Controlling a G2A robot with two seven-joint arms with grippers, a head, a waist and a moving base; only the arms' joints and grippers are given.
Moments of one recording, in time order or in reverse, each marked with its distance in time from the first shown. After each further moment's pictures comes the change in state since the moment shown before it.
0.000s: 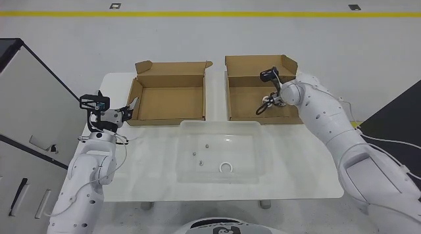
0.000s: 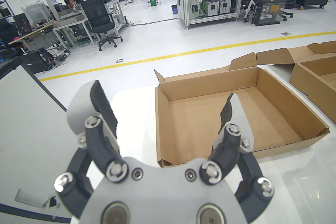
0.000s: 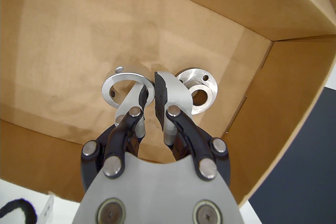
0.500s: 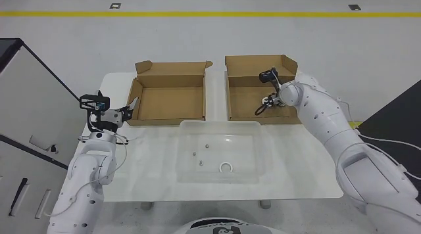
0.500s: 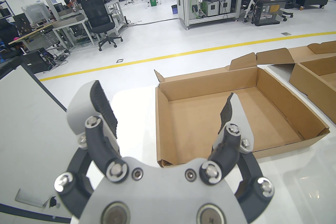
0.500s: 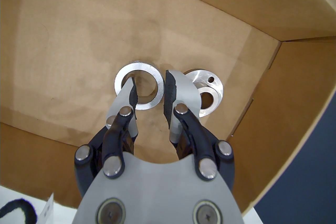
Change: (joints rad) left arm 0.000 0.000 0.000 0.000 0.000 0.000 0.000; right arm 0.002 -0.015 0.006 0.026 -0.003 -0.005 -0.018
